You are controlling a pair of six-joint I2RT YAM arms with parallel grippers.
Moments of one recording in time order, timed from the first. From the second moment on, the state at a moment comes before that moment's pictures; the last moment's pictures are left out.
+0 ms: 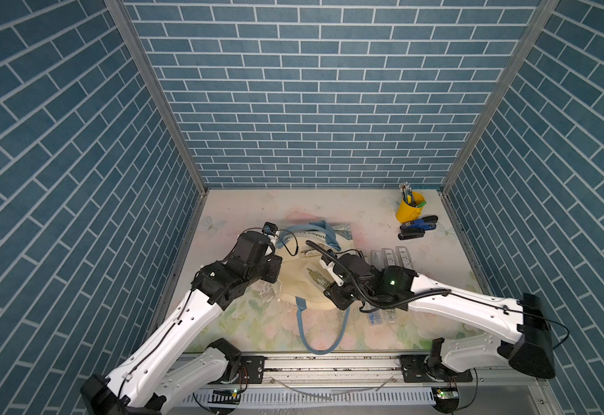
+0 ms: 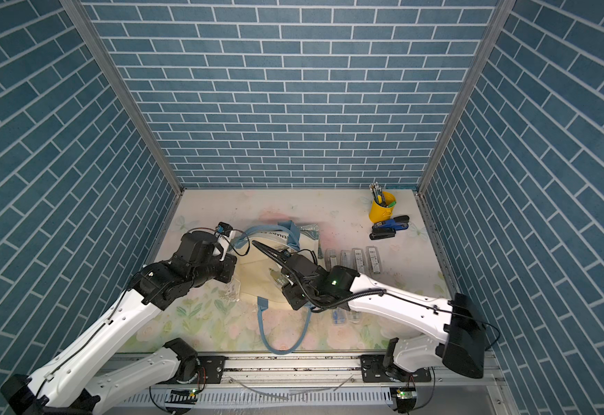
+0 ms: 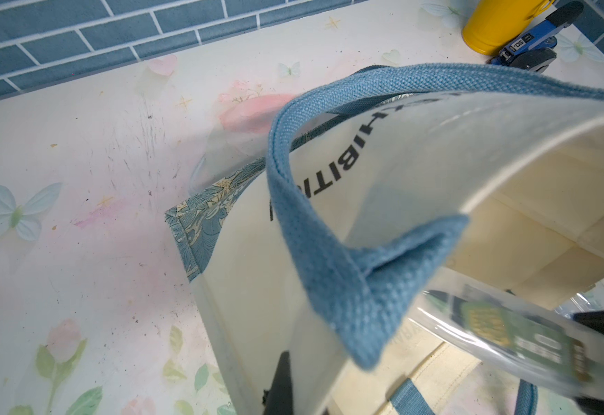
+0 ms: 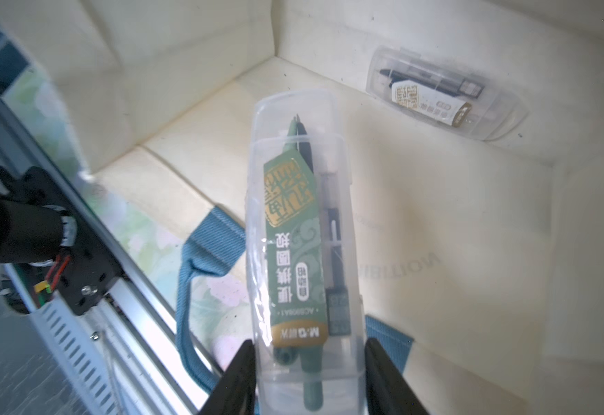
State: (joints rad) left arm -0.57 0.95 0.99 -0.81 -0.12 -0.18; right arm 1.18 1.27 1.09 -0.69 0.09 0.37
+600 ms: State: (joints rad) left arm -0.57 0.97 1.02 -0.85 -0.13 -0.20; right arm 1.13 1.03 1.43 -1.05 0.34 0.29
